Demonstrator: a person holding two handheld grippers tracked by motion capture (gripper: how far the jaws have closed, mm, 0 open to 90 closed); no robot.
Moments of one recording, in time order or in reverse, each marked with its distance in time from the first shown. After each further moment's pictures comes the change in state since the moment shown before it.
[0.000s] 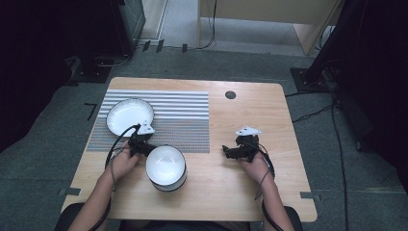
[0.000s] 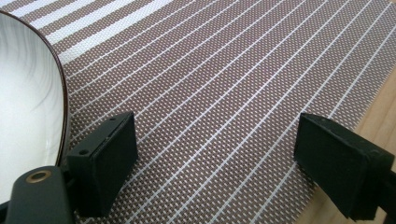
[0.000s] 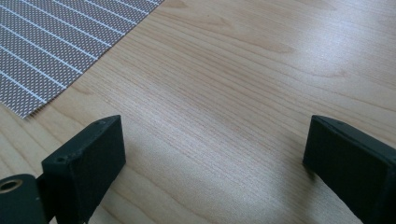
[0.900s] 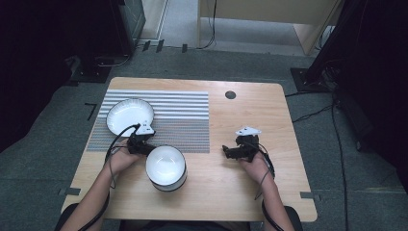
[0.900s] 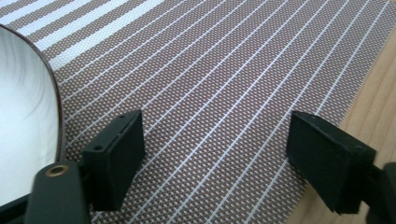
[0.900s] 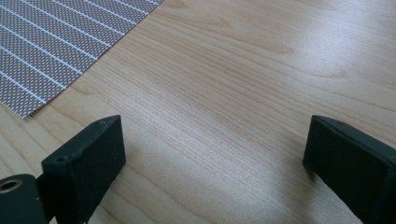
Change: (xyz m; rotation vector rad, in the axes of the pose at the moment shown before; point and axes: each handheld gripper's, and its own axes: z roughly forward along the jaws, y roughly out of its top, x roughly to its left) left arm 0.004 -0.001 -0.002 -0.005 -0.051 0.047; right arm 0.000 0.000 0.000 0.000 0.000 0.000
